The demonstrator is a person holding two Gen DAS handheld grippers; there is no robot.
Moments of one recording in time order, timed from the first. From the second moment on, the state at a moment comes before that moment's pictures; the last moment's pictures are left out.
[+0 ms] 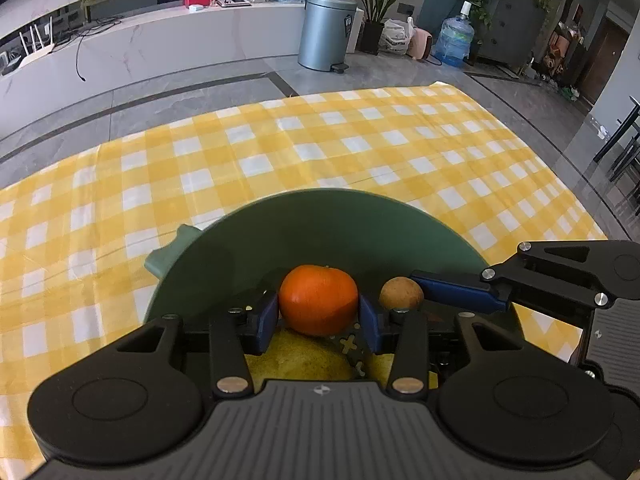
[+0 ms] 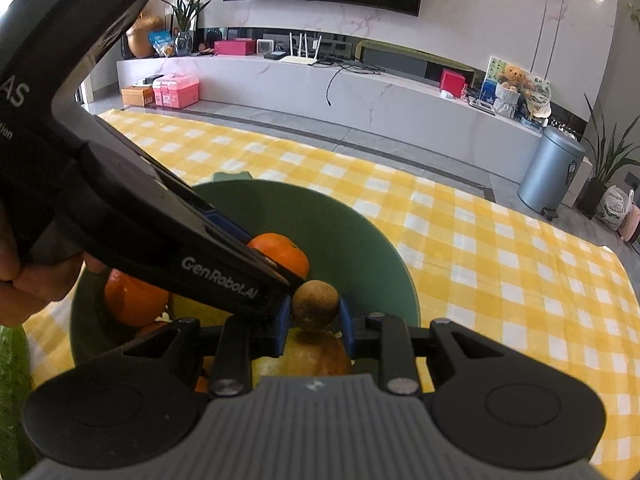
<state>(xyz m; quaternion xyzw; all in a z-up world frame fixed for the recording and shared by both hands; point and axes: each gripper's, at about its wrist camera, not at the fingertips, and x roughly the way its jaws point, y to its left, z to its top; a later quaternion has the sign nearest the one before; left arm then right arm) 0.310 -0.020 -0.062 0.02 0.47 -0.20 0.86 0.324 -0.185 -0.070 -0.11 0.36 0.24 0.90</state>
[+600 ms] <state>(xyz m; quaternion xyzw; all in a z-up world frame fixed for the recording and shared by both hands) 0.284 -0.006 -0.041 0.02 0.42 -0.16 0.89 0.335 -0.181 -0.071 -0.10 0.38 0.25 0.89</state>
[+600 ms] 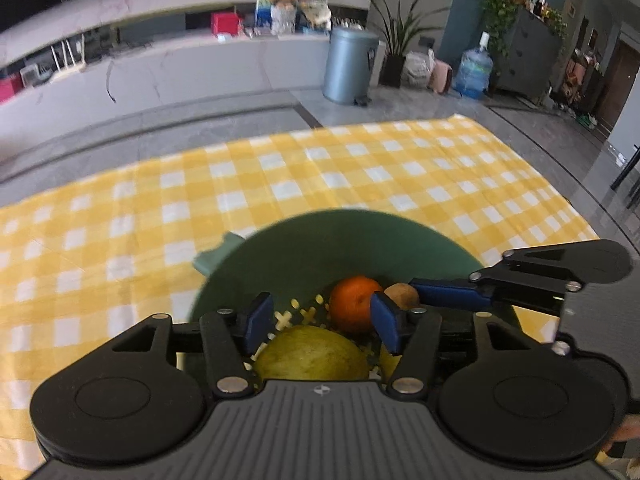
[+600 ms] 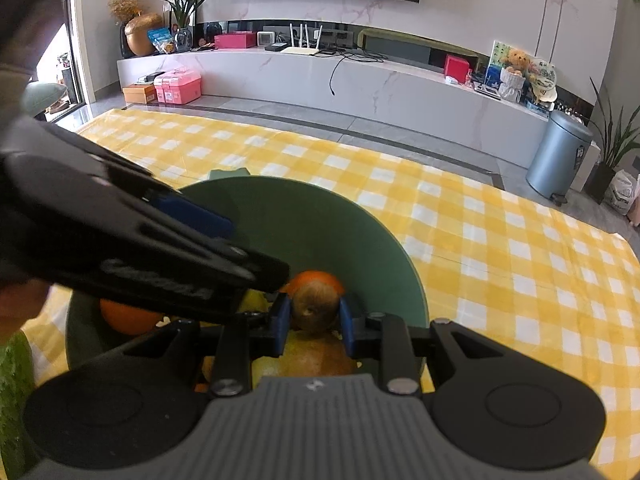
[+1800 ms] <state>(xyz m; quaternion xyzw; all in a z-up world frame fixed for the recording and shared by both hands) 0.177 0.024 0.002 0.02 0.40 -0.17 0.90 0.277 -0.190 -0.031 -0.05 0.35 0.20 0.91</state>
